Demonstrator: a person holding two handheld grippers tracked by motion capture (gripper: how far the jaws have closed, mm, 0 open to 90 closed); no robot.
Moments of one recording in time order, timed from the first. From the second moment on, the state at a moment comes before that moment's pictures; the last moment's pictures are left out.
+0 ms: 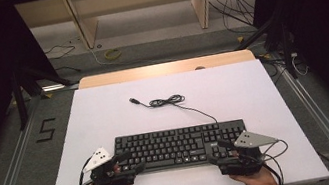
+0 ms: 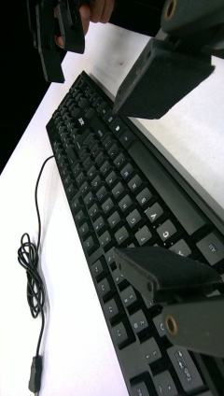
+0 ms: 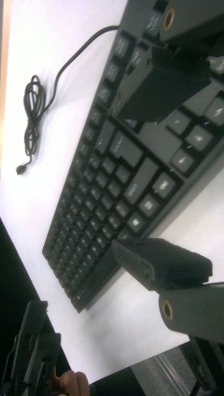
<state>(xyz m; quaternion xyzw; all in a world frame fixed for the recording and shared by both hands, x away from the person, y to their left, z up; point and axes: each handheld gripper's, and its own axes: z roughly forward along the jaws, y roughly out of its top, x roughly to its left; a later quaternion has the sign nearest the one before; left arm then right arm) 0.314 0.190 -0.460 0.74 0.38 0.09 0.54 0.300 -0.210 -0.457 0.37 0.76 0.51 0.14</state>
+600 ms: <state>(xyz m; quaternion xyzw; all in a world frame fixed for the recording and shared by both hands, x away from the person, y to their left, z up) 0.320 0.201 -0.459 0.73 0.41 0.11 0.53 0.331 -0.164 -0.449 0.35 0.78 0.51 0.10</state>
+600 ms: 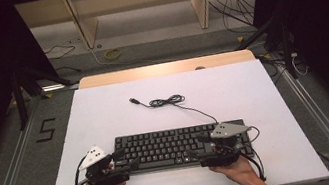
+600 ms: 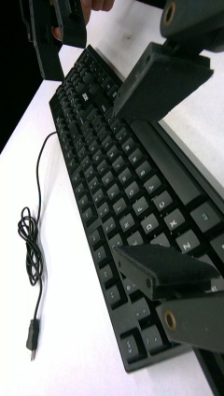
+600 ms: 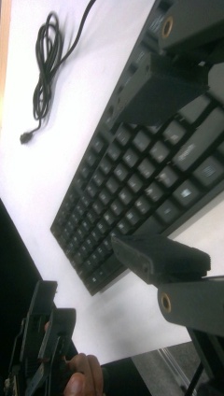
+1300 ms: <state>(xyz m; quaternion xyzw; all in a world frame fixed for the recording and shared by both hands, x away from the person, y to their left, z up) 0.327 0.223 -0.461 0.73 0.46 0.13 0.48 0.366 -0.108 -0.447 0.34 0.80 0.48 0.08</state>
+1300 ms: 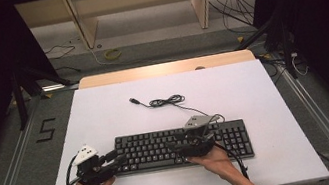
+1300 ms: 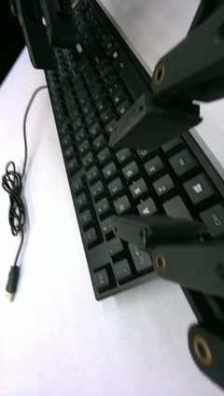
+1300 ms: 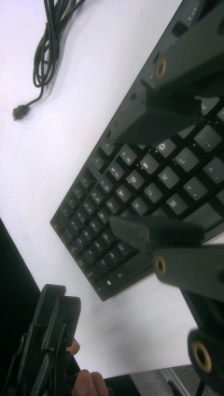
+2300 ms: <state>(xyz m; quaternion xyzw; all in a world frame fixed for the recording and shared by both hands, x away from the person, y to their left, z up) 0.334 0.223 -0.472 0.78 0.47 0.12 0.40 0.395 -0.033 -0.468 0.34 0.84 0.42 0.05</state>
